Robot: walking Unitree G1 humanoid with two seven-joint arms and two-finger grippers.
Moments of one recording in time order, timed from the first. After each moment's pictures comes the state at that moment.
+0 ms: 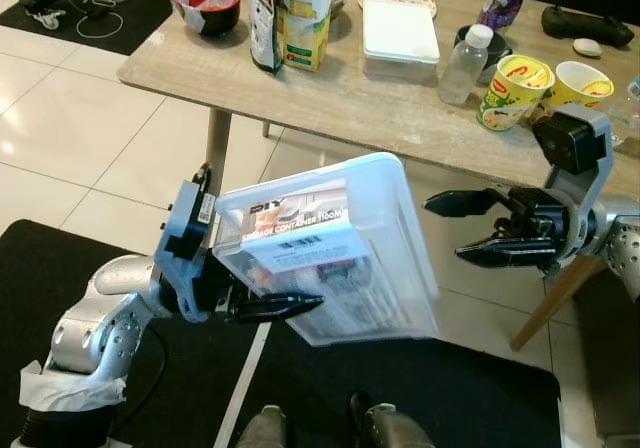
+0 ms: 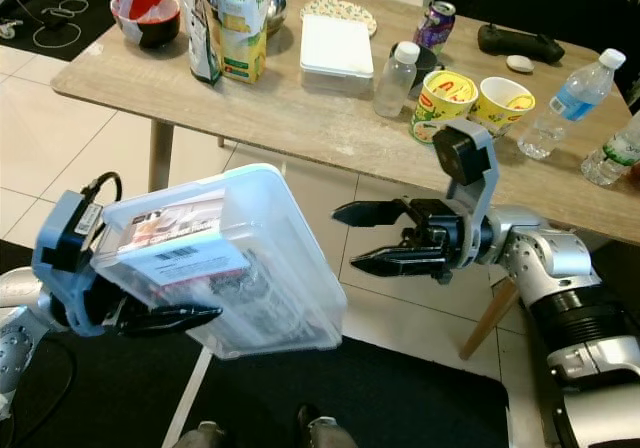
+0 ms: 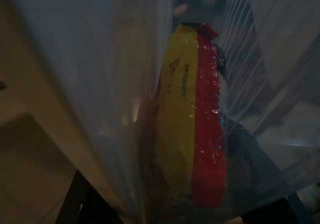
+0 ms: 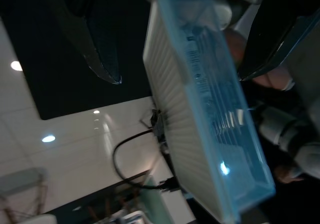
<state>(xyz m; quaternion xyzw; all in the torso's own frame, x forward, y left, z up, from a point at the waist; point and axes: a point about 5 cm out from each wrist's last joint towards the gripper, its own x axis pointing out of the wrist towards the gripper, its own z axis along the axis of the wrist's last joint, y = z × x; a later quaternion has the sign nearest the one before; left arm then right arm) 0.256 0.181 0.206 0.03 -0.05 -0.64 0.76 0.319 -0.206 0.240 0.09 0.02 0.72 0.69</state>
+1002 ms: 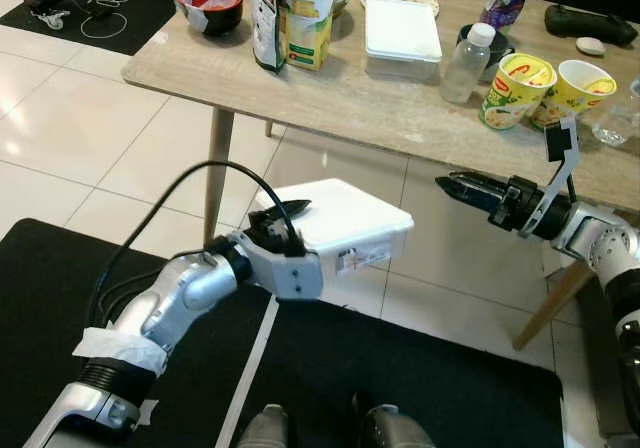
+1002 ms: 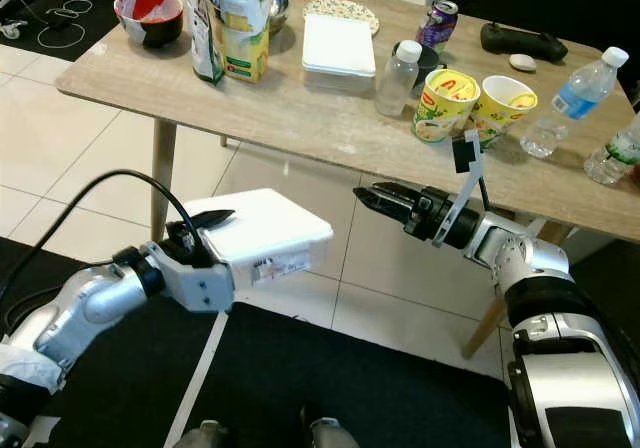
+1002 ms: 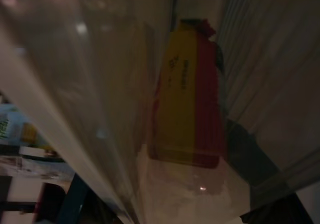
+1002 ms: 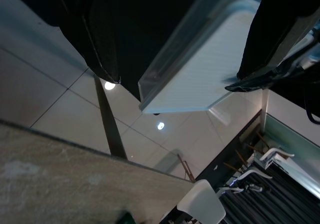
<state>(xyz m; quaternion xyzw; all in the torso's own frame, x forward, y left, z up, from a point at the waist) 0.310 0.149 0.157 0.61 -0.23 -0.30 0.69 0.363 -0.220 0.199 0.23 0.07 0.45 0.86</state>
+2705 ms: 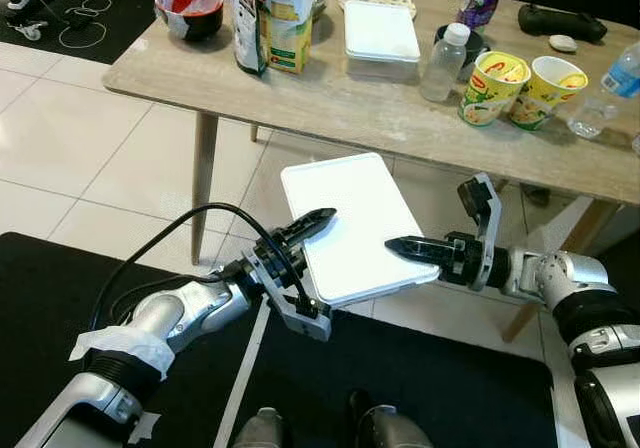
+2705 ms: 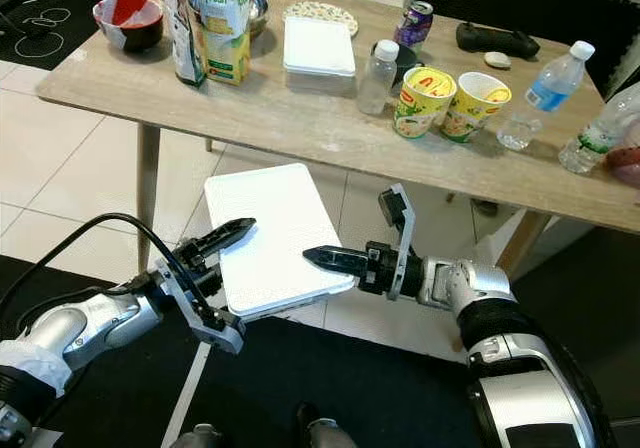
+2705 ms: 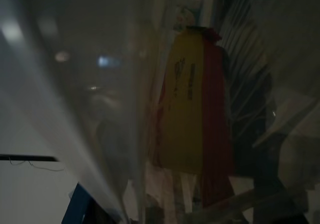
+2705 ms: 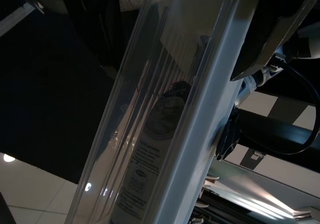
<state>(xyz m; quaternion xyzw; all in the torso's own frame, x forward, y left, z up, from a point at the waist) 0.301 0.128 0.149 0.63 -0.40 -0.24 0.62 0.336 -0.166 0.149 0.33 0.23 0.56 0.72</state>
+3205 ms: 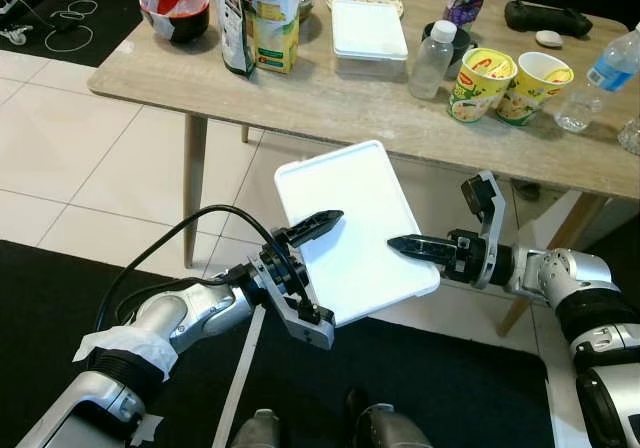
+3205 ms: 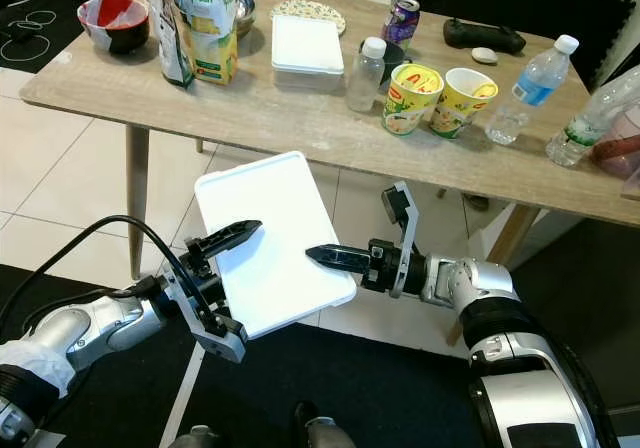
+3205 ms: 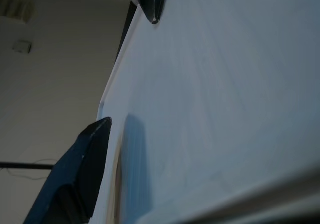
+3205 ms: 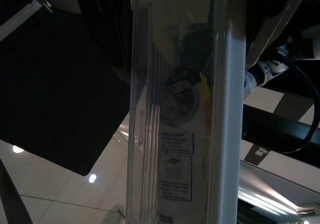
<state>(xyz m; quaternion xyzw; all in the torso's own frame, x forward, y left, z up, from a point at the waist) 0.298 0.125 0.142 0.61 -0.40 -0.27 0.62 0.337 -0.167 0.150 0.32 0.23 0.56 0.73</state>
